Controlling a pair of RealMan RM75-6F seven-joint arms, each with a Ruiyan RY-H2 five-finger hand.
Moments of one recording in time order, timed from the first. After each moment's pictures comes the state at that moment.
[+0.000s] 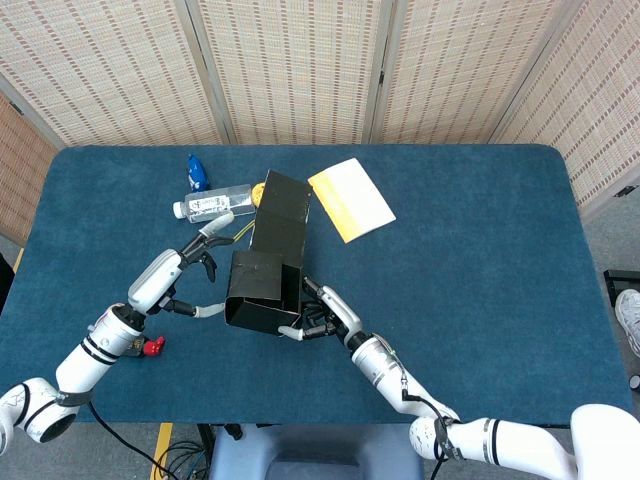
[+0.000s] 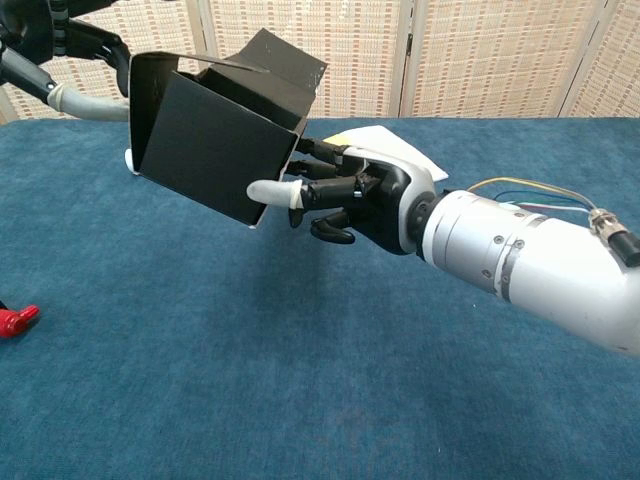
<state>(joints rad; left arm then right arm) -0.65 -1.24 -0.17 -1.45 1.73 1.19 -0.85 0.66 -1.77 0.39 -1.58 -1.18 0.71 0.73</state>
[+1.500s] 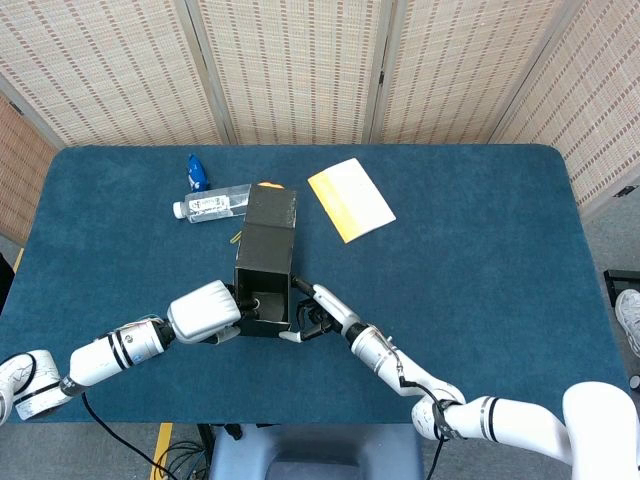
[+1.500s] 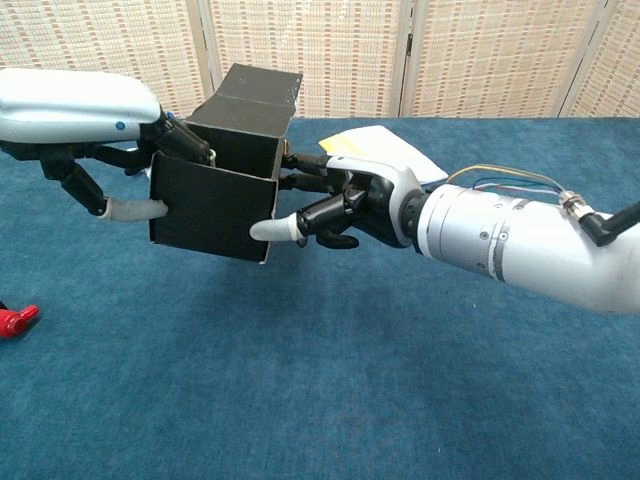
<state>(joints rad) -0.88 -1.17 0.03 -1.46 1.96 1.05 -0.26 0.78 -1.73 0.33 -1.47 -1.26 0.66 0.69</state>
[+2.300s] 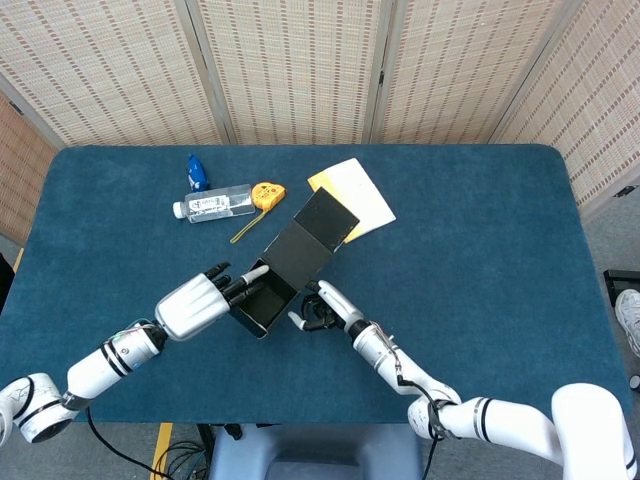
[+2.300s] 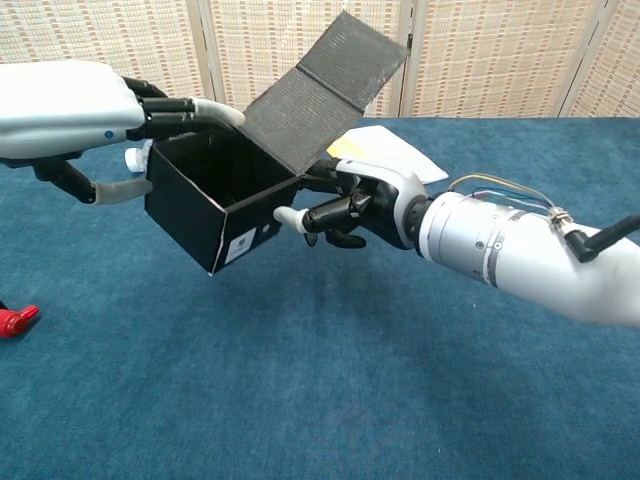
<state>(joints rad) -0.77 -1.19 -0.01 -1.53 1.77 1.06 0.21 0.78 -1.77 0.31 -1.39 -1.22 0.72 0.66</state>
